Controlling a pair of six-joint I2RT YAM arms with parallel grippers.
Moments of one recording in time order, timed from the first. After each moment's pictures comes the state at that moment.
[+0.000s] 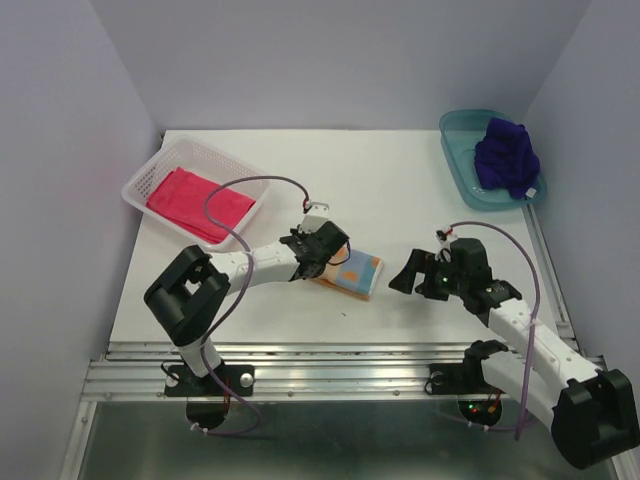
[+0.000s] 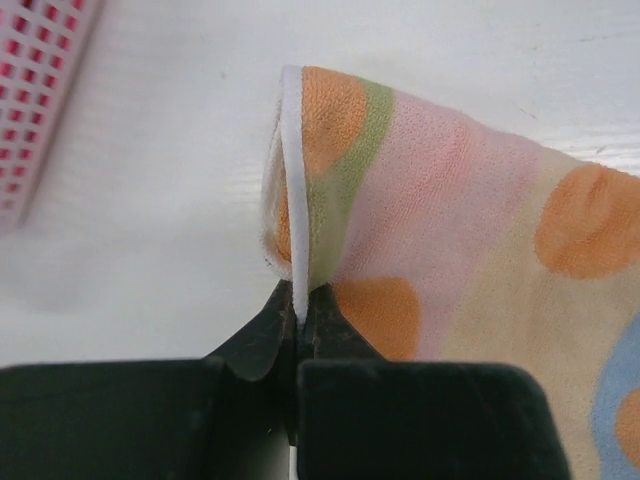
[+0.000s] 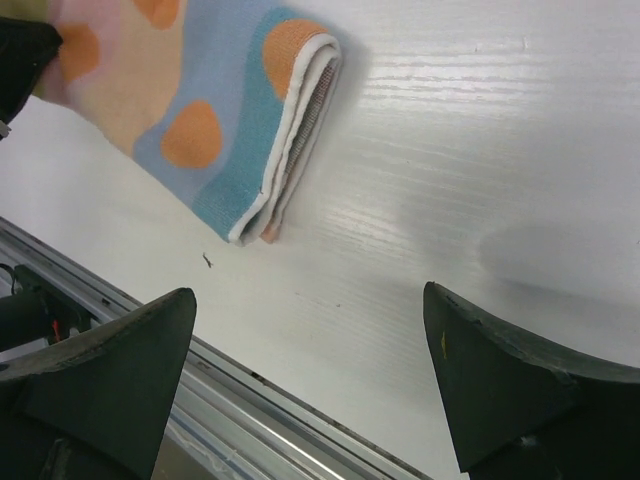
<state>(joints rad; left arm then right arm) -0.86 1.67 0.98 -0.38 -0.66 -0.59 0.30 0.88 0.42 -0.28 -0.39 0.57</state>
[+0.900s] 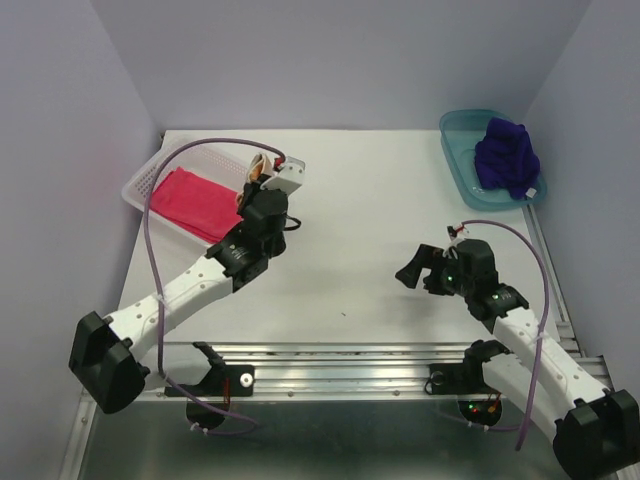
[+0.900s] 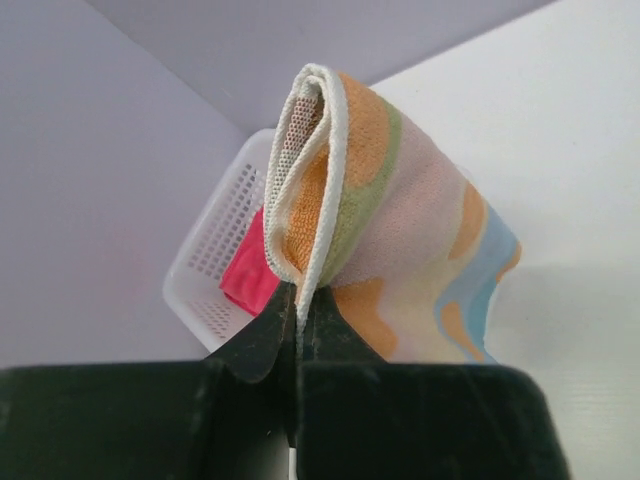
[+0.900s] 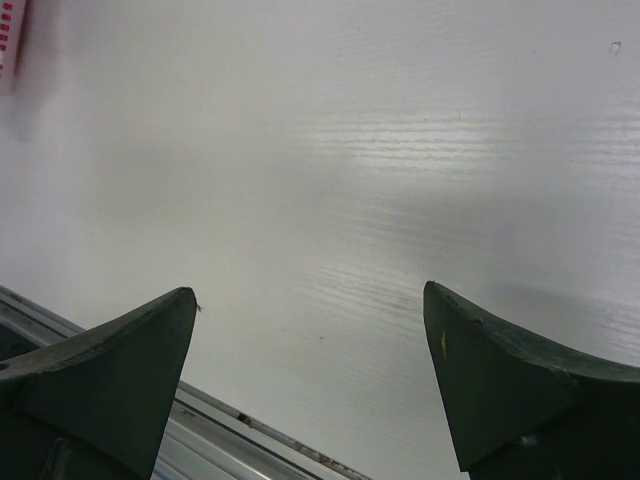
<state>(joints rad) -0.78 1.23 0.94 0.03 -0.96 0.39 0.30 0.77 0.42 -0.28 -0.26 0.57</state>
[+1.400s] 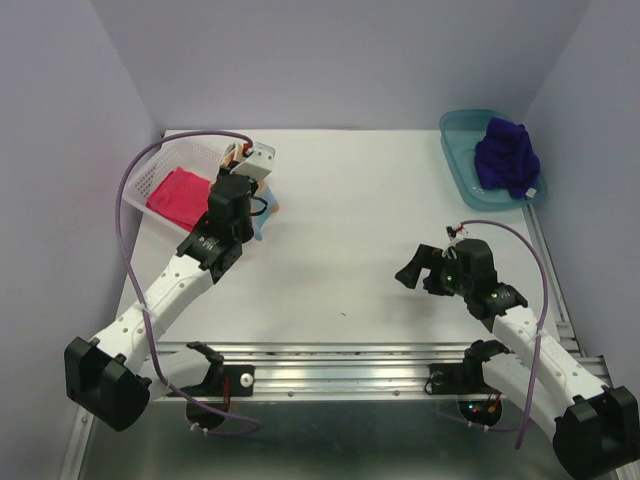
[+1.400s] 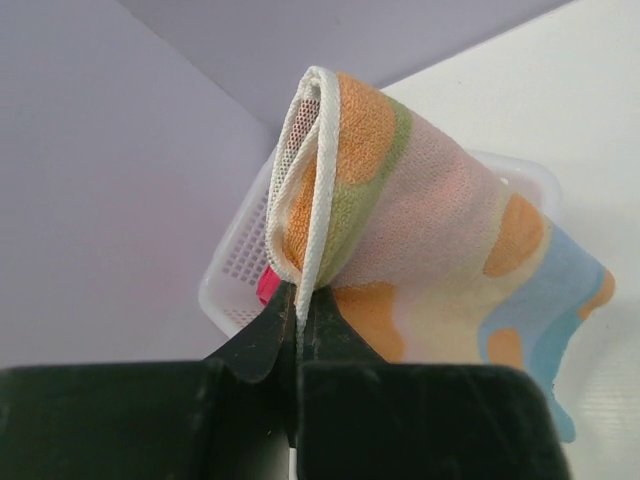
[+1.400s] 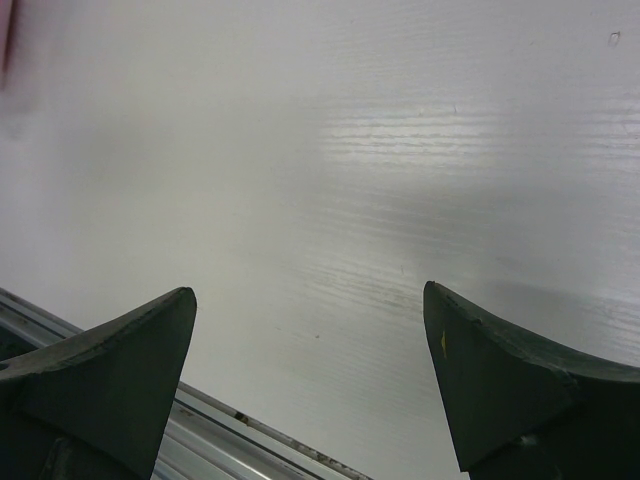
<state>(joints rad) -0.55 1.10 0.96 -0.04 -0.71 0.48 0.30 0.79 0.42 -0.28 -0.26 0.57</state>
